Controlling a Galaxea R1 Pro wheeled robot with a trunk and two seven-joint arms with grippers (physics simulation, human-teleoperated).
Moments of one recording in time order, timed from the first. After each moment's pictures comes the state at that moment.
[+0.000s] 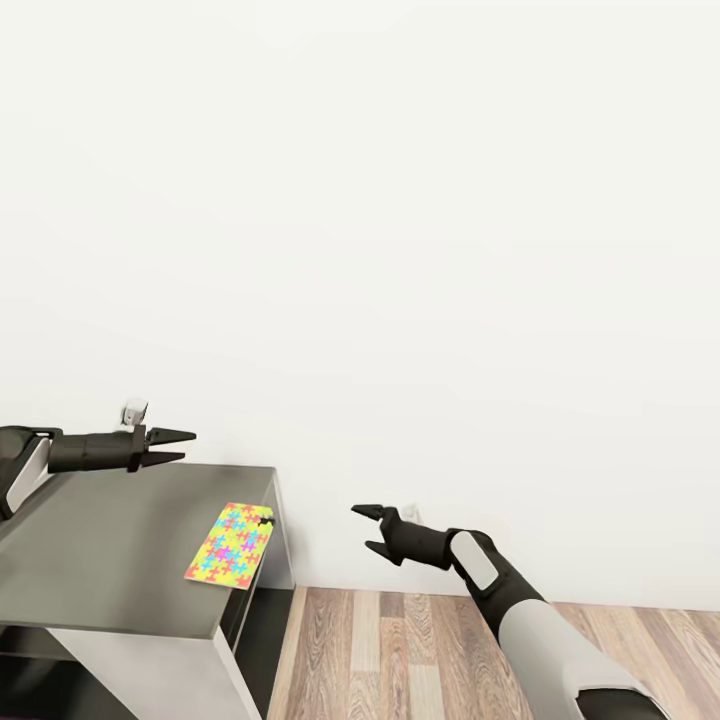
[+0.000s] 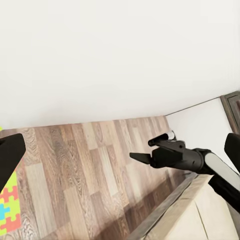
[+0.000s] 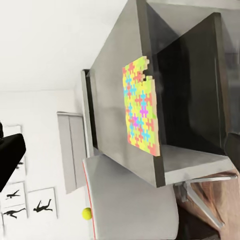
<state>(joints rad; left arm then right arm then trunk) -0.95 0.56 -0.04 -0.71 0.24 1.04 -1.30 -0.73 0.11 -0.03 -0.46 -0.79 0.79 0.49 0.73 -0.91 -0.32</state>
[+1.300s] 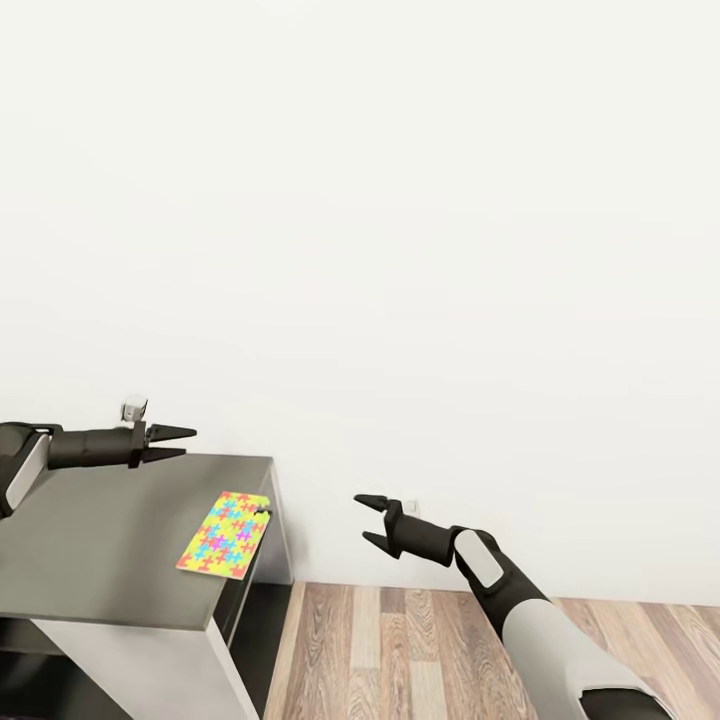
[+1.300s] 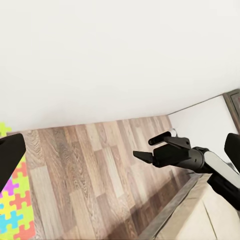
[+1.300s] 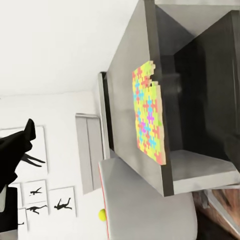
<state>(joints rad) -0.95 0.56 -0.03 -0.73 0.25 1.04 -1.30 -0.73 0.10 -0.01 -0.47 -0.86 0.82 0.56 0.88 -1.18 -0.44</state>
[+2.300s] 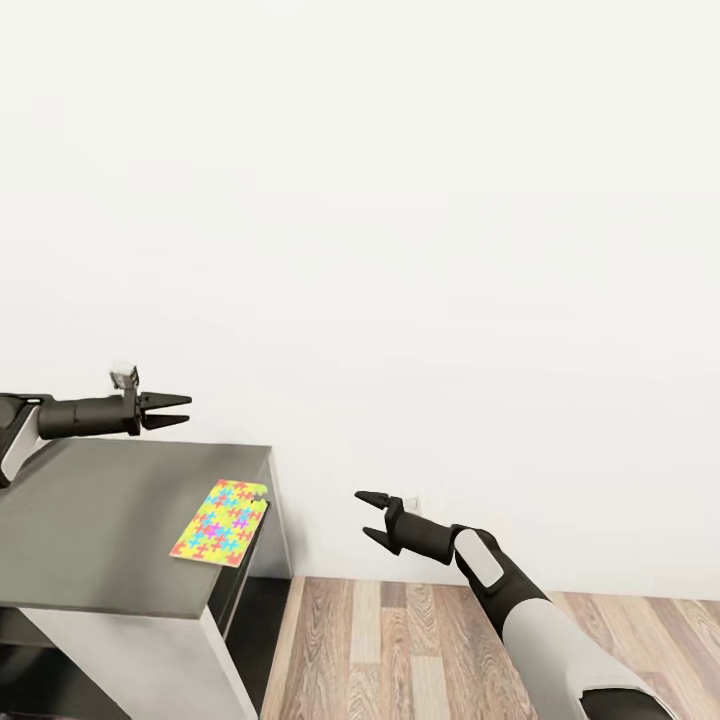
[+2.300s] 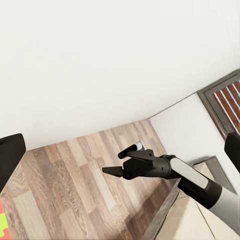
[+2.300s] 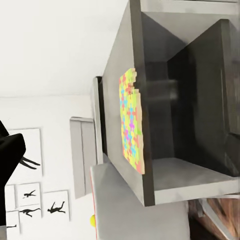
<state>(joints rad) -1.04 0.57 -0.04 -0.74 0.24 1.04 -1.43 -0.73 0.10 -0.01 -0.48 -0.86 0.79 0.59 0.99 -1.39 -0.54</state>
